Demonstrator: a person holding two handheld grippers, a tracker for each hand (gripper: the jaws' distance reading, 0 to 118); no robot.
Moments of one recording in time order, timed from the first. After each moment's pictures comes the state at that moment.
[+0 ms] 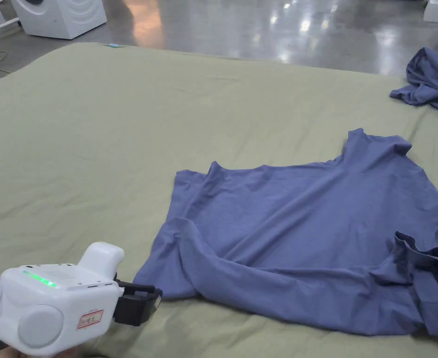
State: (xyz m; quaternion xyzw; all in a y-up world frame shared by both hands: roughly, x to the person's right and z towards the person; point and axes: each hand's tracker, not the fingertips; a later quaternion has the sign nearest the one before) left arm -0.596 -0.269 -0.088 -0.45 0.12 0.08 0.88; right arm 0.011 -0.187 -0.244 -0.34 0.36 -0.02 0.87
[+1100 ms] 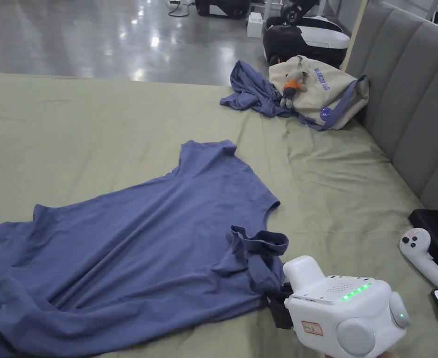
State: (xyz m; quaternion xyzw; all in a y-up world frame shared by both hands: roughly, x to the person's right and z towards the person) left arm -0.569 -0.231 -0.100 -0.46 0.11 0.11 0.87; right arm -0.092 -0.302 -0.401 -0.40 0.37 0.16 0.82
